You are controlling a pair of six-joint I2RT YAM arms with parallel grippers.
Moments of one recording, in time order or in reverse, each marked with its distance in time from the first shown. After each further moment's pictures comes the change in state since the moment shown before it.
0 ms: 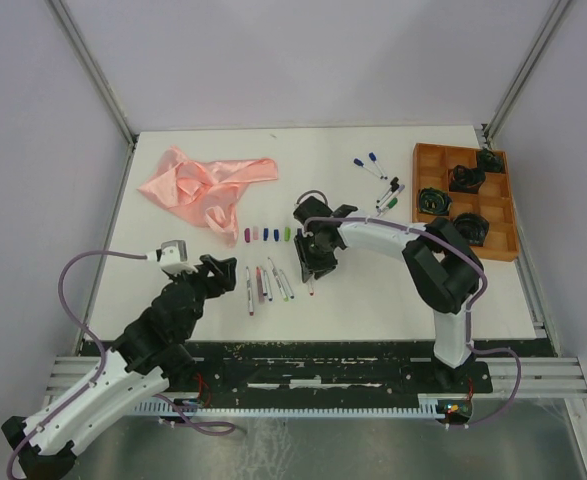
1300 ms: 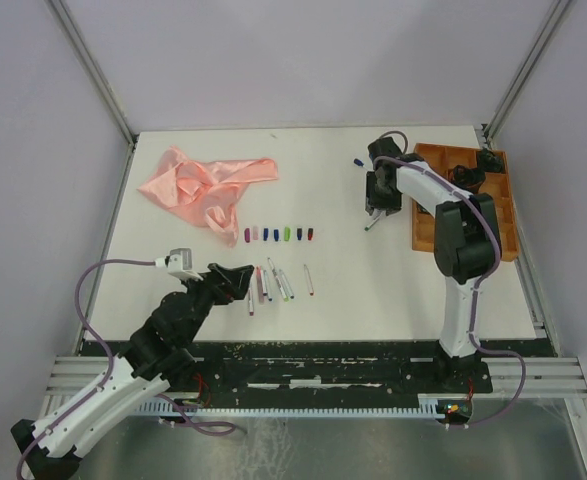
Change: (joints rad) left arm 0.000 -0.114 -0.143 0.148 0.190 -0.094; right arm -0.489 0.105 0.277 -0.086 0.308 -0.192
